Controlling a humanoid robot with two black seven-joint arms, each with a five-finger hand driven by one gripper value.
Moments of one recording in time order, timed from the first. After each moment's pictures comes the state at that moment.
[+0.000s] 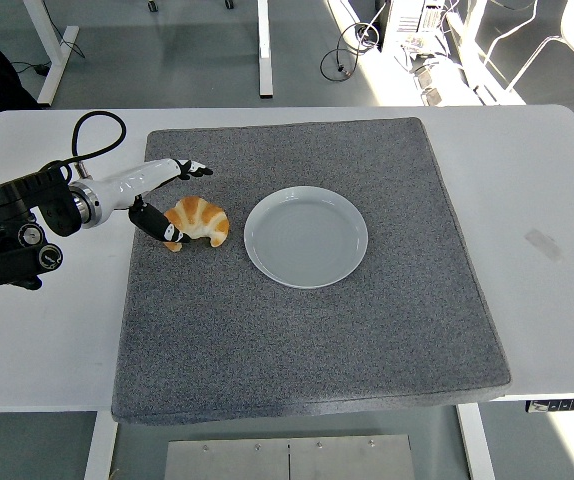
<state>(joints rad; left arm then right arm) -1.22 0.59 0.20 -1.28 0.94 0.24 0.03 -0.10 0.00 0.06 0.15 -0.06 0.01 0.35</state>
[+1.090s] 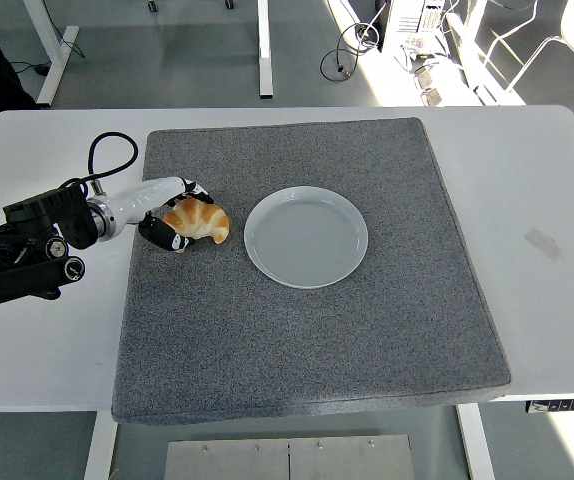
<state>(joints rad) -1.17 0.49 0.22 -1.15 0.94 0.24 0.03 -0.10 0.00 0.06 0.15 -0.06 0.01 0.35</state>
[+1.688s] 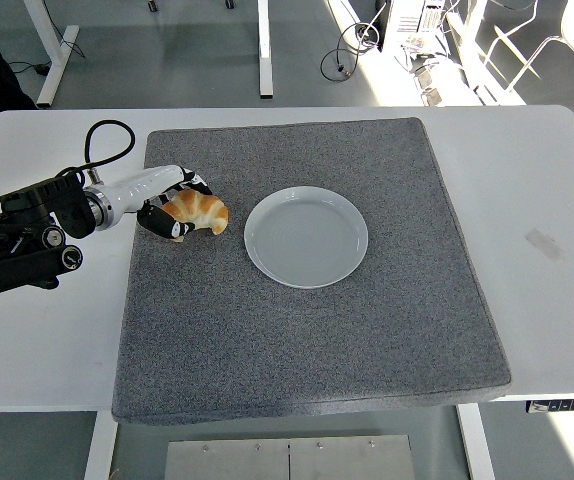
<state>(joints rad) -1.20 0.50 0.20 -1.14 0.94 0.24 0.02 -0.10 0.00 0.06 0.15 -0.06 0.01 0.35</state>
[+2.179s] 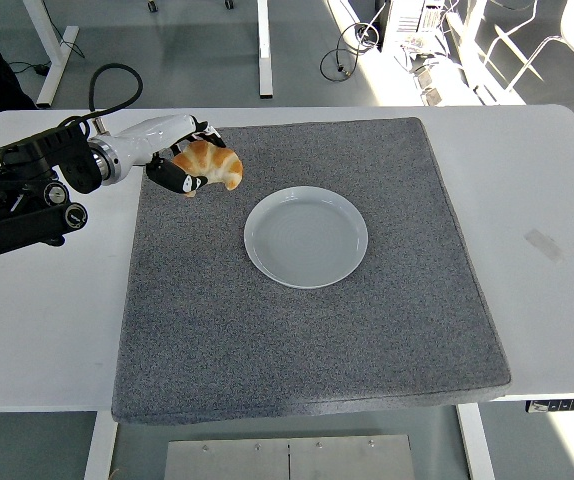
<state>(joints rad) -1.32 0.49 0.19 -1.15 0.94 0.24 0.01 -0.10 0.00 0.06 0.15 -0.06 0.01 0.35</state>
